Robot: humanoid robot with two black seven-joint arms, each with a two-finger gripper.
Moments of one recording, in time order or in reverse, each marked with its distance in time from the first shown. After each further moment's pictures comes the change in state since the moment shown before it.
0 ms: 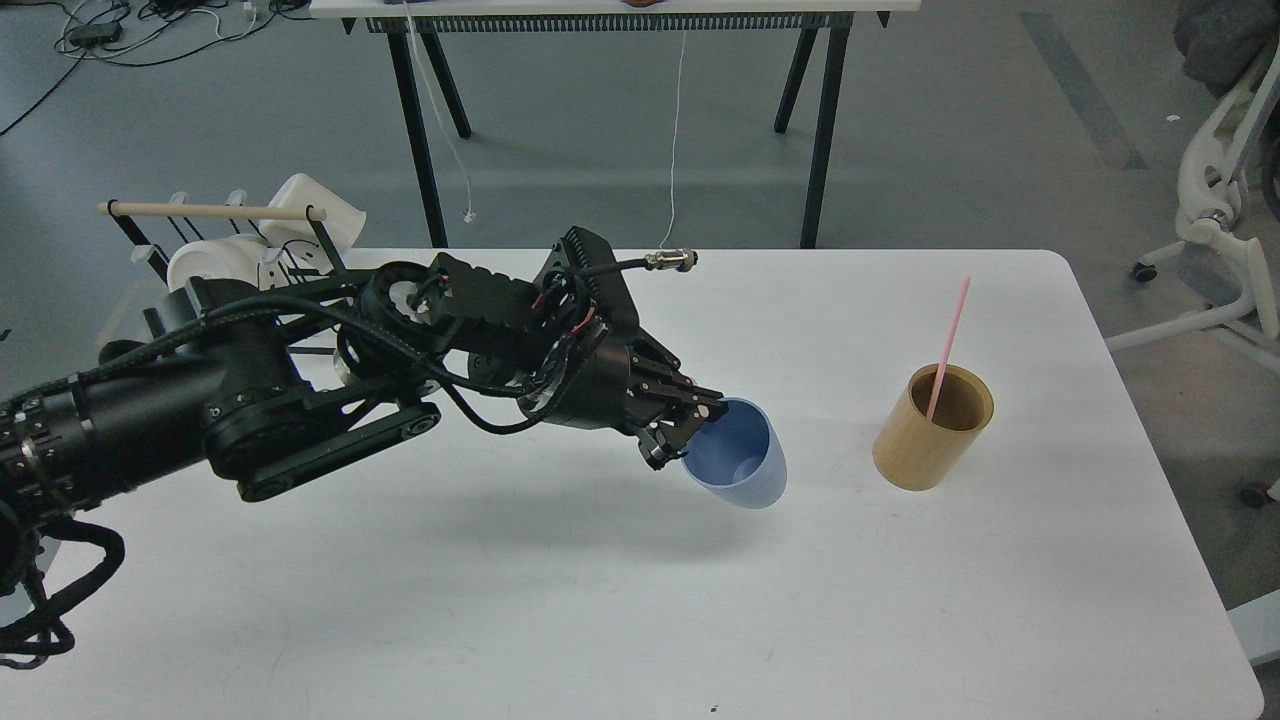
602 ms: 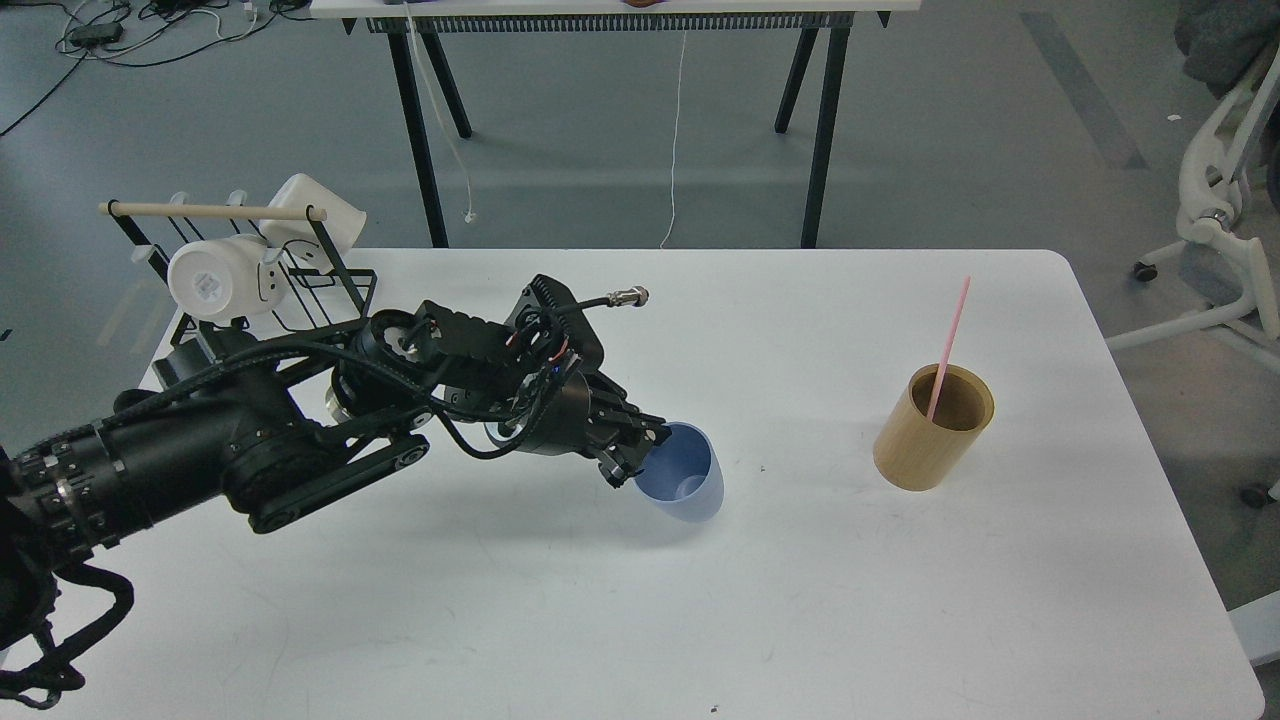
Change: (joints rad) left arm 0.105 -0.014 0.002 0.117 0.050 0.000 0.008; right arm -0.009 -0.001 0.001 0.020 0.001 0.001 0.001
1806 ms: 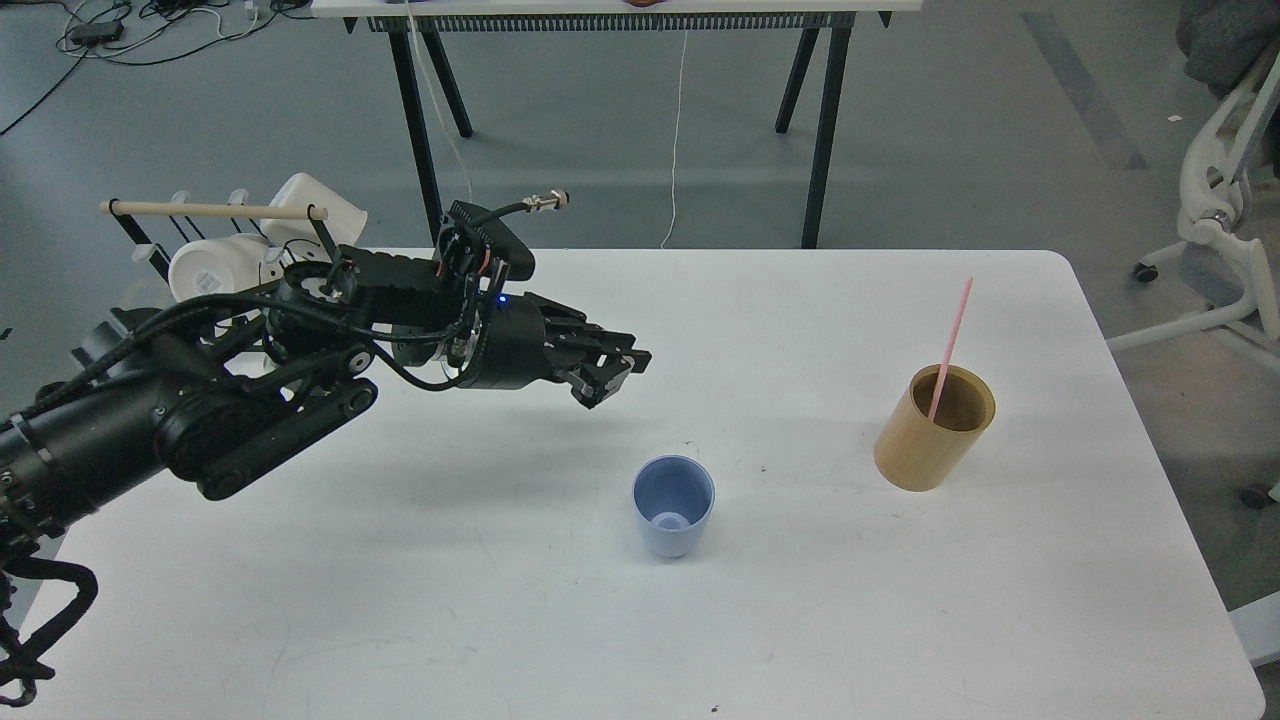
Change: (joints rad) left arm 0.011 0.086 -0.257 -0.008 -0.226 0.000 -0.004; right arm -0.084 -0.092 -0.052 0.054 -0.005 0.023 -0.011
